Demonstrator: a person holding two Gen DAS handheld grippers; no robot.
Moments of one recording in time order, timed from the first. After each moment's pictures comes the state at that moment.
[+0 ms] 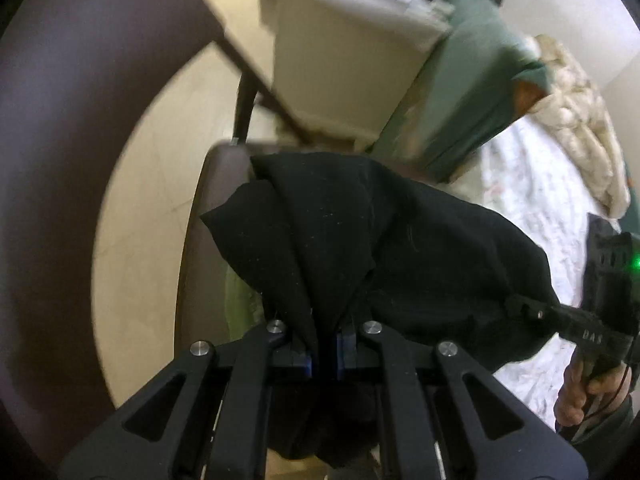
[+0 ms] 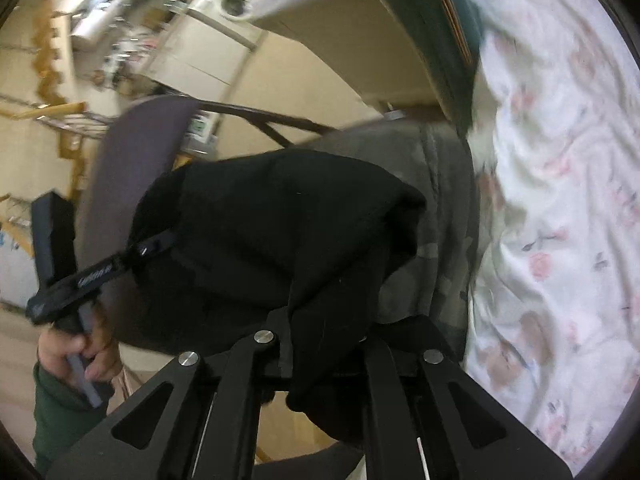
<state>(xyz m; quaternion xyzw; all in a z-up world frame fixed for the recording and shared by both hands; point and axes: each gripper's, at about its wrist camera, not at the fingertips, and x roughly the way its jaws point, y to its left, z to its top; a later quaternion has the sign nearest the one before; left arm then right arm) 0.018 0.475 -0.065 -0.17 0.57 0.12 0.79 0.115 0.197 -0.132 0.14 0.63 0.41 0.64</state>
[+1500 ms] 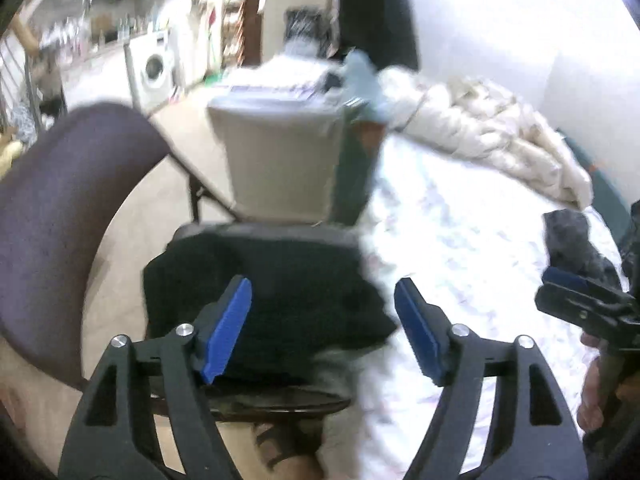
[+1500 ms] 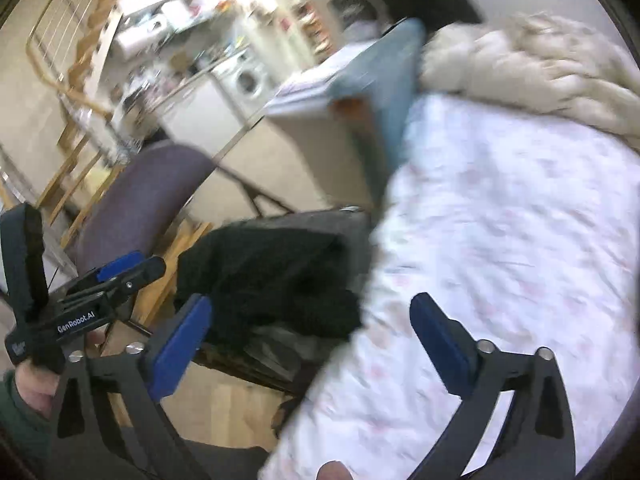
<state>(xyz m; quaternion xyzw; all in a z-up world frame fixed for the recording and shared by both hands) -0.079 0.259 0.026 -0.07 0.37 0.09 0.92 0.013 0.026 0.003 0.08 0.43 0.37 0.82</state>
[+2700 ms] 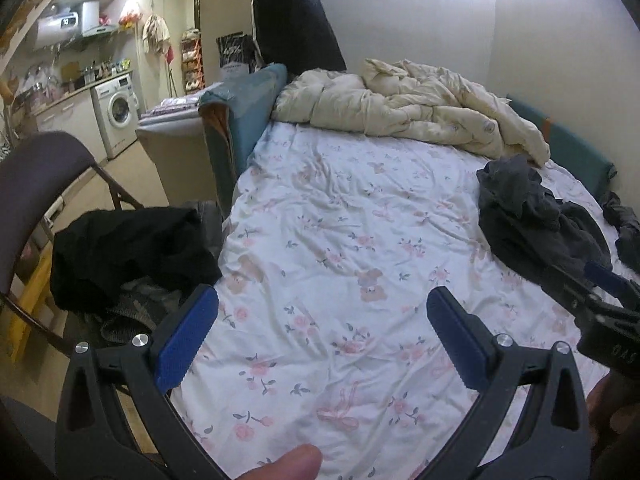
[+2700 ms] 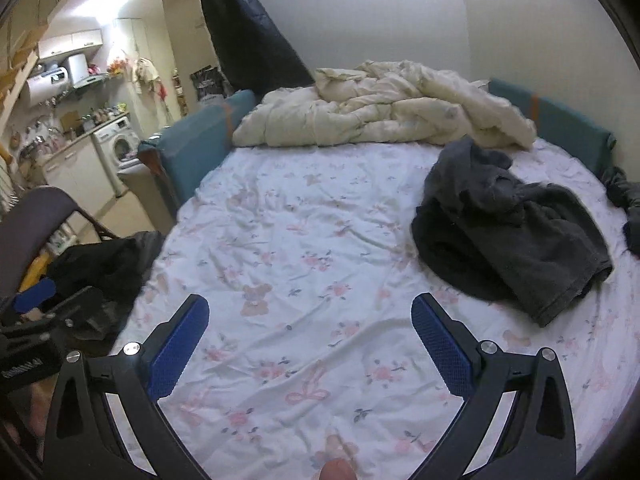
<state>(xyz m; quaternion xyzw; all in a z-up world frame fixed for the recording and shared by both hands) -0.109 0.011 -0.038 -0.02 0.35 0.07 0.93 -0.079 -0.227 -0.046 0.05 0.34 0.12 0.93</state>
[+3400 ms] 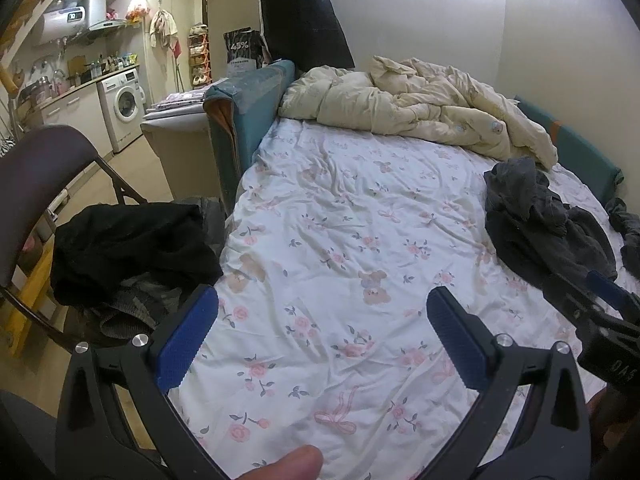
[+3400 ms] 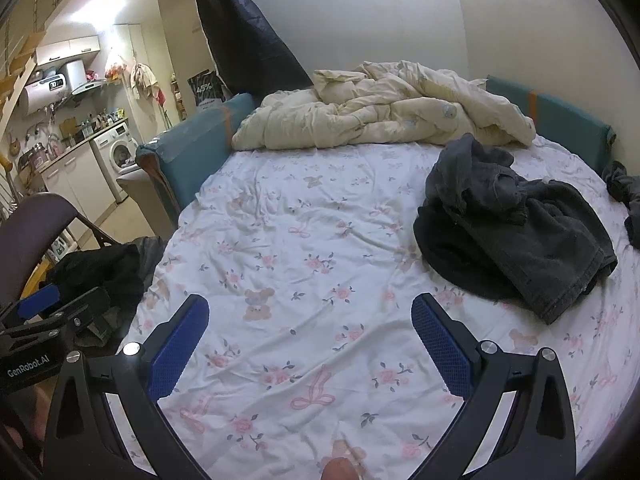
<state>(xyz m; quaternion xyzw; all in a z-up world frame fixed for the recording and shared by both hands) -0.105 0.006 -0.039 -0.03 0.35 0.08 0.93 -0.079 -0.225 -0.048 0.06 0.34 0.13 0.93</state>
